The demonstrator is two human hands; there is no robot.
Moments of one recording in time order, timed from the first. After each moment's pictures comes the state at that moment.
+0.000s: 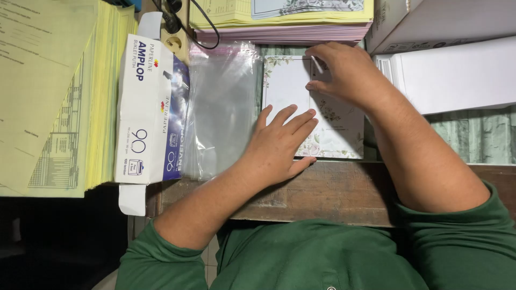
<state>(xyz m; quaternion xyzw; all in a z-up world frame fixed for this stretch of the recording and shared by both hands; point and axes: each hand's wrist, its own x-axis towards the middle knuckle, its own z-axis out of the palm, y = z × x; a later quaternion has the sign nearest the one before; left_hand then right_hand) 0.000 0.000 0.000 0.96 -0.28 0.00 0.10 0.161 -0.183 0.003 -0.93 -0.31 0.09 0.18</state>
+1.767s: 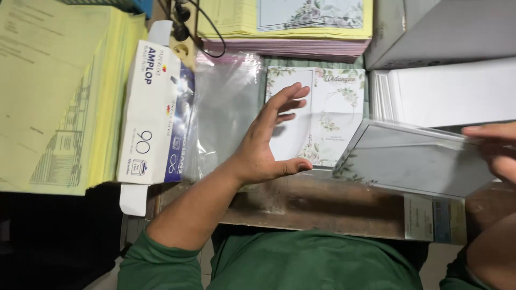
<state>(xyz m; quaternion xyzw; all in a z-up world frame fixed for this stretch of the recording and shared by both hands) 0.005 0.025 0.045 0.74 -0.21 0.03 0.64 0.054 -0.437 0.043 -0.92 -0.10 0.14 0.36</state>
